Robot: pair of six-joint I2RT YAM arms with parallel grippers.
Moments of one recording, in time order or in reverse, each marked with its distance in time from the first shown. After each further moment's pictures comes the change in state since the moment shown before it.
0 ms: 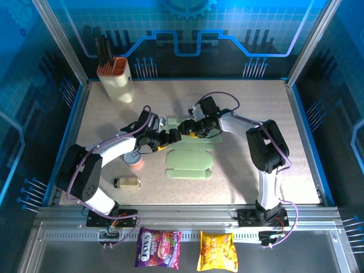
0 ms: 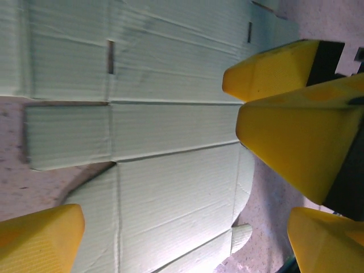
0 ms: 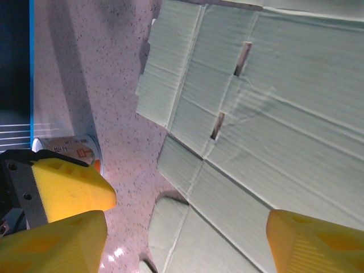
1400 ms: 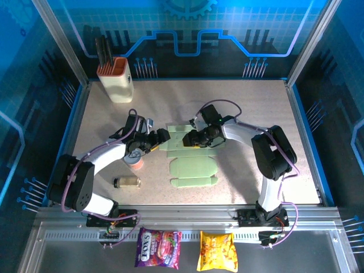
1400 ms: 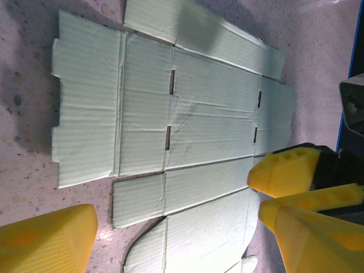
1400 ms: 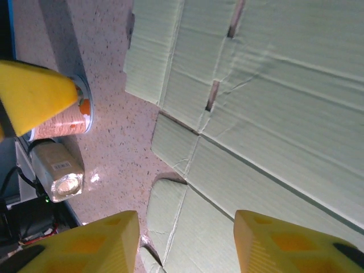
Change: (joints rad) left arm 0.084 -0.108 -0.150 0.111 0.005 -0.063; right arm 0.016 -0.136 -0.166 -0.071 -0.006 -0.048
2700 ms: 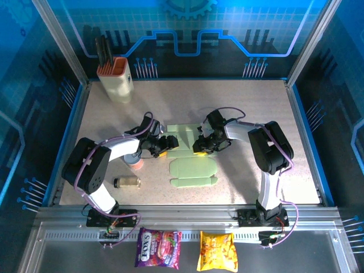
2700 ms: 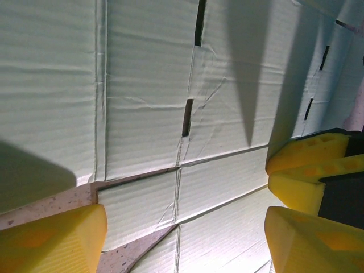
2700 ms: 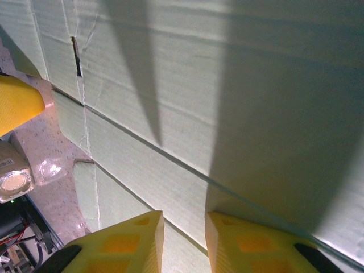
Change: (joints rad) left arm -0.100 0.203 0.093 -0.053 -0.017 0.017; right arm -0.068 0.086 -0.052 -0.059 0.010 -0.053
